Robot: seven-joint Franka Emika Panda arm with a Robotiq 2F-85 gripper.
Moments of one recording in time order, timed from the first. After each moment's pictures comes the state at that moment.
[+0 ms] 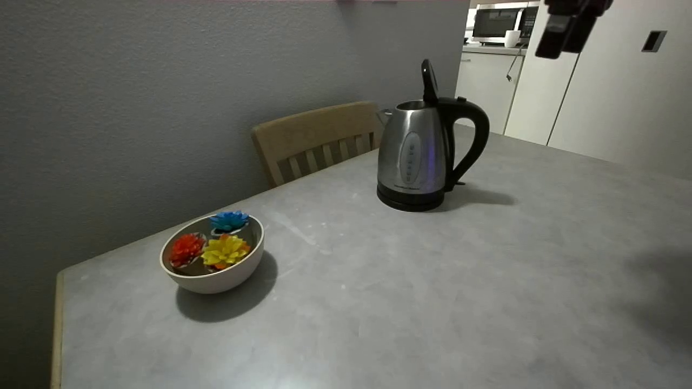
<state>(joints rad) 0.06 -0.23 0.05 -2.30 0.02 2.18 0.03</state>
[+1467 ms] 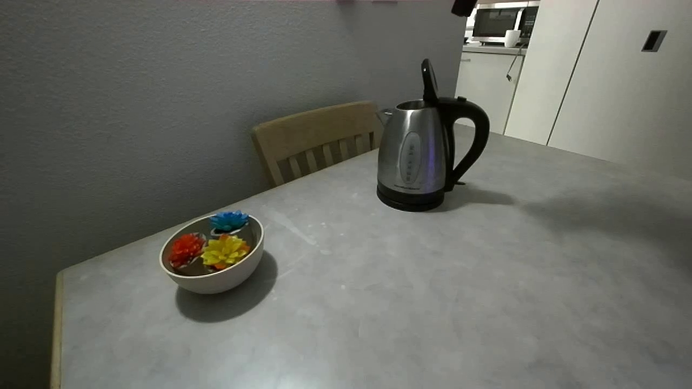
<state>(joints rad) 0.00 0.07 -0.02 -1.89 0.02 2.30 0.04</state>
